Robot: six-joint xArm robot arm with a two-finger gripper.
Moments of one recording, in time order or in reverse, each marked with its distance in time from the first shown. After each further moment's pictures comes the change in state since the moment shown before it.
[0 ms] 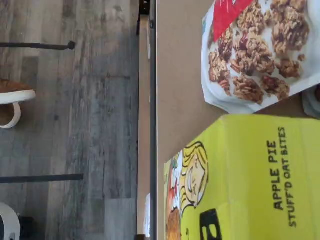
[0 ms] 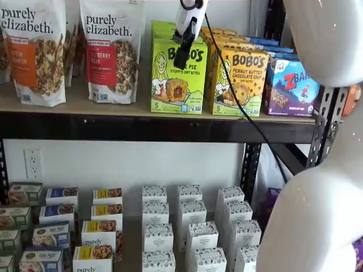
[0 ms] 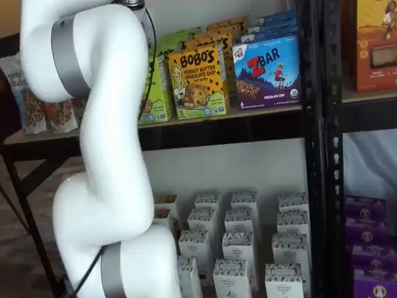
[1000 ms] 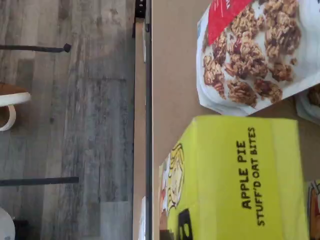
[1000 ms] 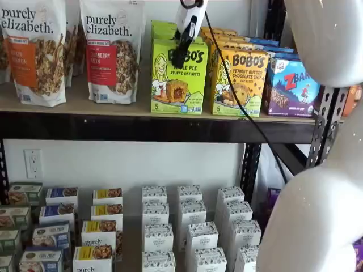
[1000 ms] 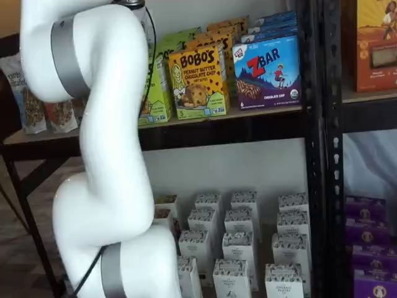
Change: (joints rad) arm -0.001 -0.005 0.002 0.004 -0.013 0.000
